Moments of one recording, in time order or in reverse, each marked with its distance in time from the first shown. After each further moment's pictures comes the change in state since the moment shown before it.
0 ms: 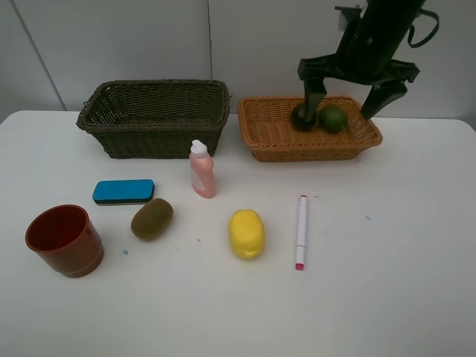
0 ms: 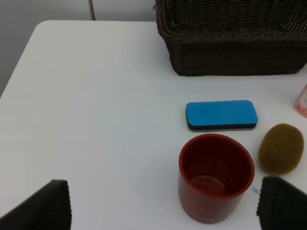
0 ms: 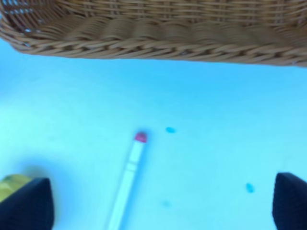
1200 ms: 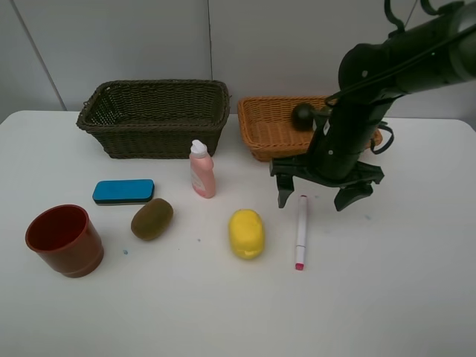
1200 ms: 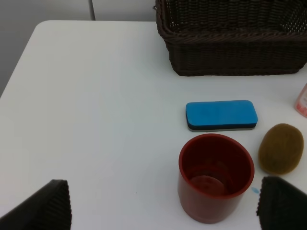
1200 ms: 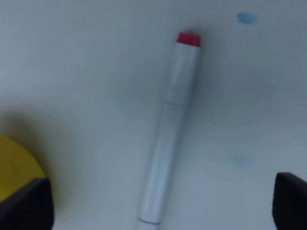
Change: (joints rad) left arm 0.000 0.000 0.000 0.000 0.000 0.000; right arm 0.118 0.000 0.492 0.068 -0.397 0.177
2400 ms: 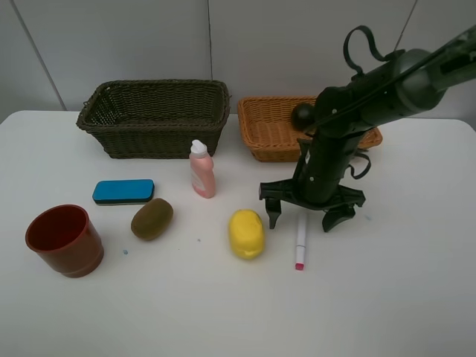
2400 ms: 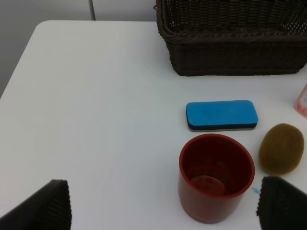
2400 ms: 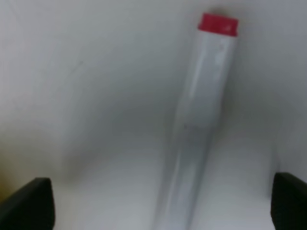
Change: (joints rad) left arm 0.000 0.000 0.000 0.000 0.000 0.000; right arm 0.022 0.147 0.004 0.011 -0.096 0.033
